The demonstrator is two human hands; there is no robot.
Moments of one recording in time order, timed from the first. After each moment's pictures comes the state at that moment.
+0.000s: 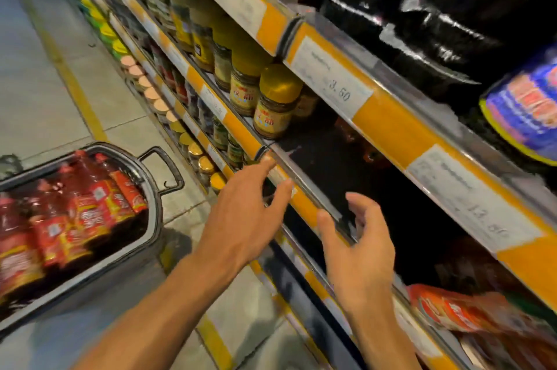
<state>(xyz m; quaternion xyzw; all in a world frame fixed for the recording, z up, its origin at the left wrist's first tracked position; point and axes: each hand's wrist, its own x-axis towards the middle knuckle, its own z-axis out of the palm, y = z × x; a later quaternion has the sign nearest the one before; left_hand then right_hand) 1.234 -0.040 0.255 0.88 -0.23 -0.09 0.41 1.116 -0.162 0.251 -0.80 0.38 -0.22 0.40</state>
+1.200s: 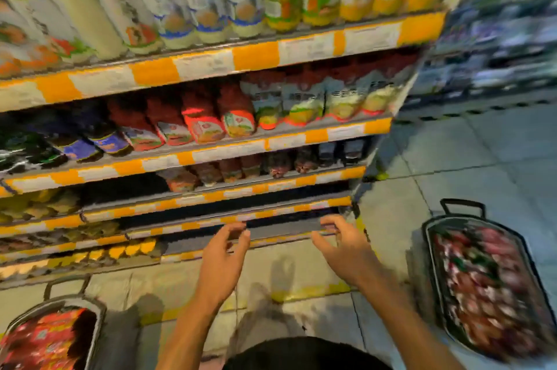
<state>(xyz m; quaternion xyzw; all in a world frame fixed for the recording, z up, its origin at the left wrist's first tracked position) 0.792 0.022 0.465 0.72 -0.47 -0.37 0.35 0.548 -0.027 0.460 -0.59 0.65 -0.20 0.43</state>
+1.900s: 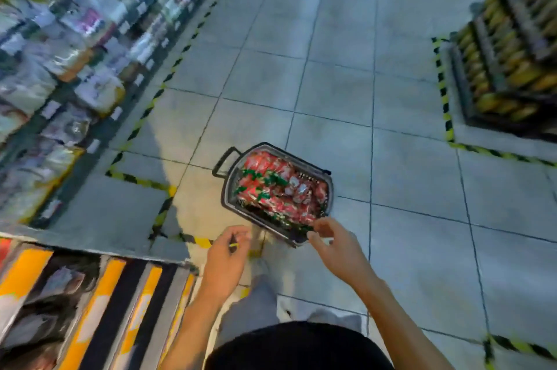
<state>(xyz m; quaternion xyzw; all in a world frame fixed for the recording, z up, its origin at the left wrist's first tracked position) 0.368 -0.093 0.409 0.34 -0.76 -0.56 0.04 0.244 0.118 0.420 -0.10 0.88 -0.38 0.25</state>
